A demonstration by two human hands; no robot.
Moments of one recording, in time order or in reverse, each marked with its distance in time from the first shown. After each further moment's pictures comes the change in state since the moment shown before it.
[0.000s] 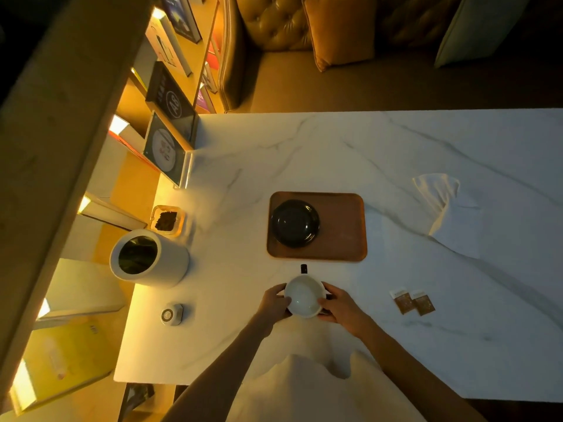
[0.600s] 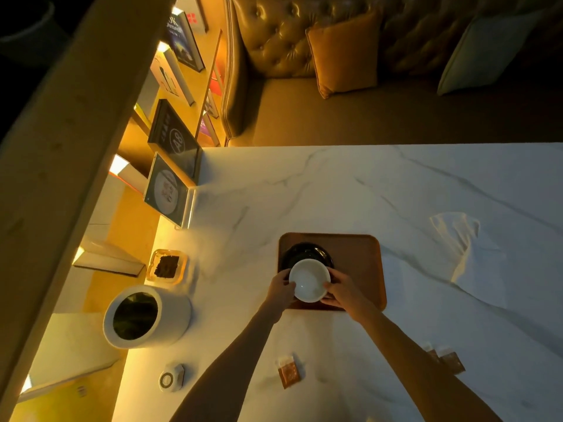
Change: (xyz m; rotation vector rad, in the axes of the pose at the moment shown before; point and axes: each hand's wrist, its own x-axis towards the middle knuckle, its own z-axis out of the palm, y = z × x) left_hand 0.090 0.125 -0.029 0.069 0.042 0.220; right_hand 0.084 -0.140 0.008 0.036 0.098 -0.084
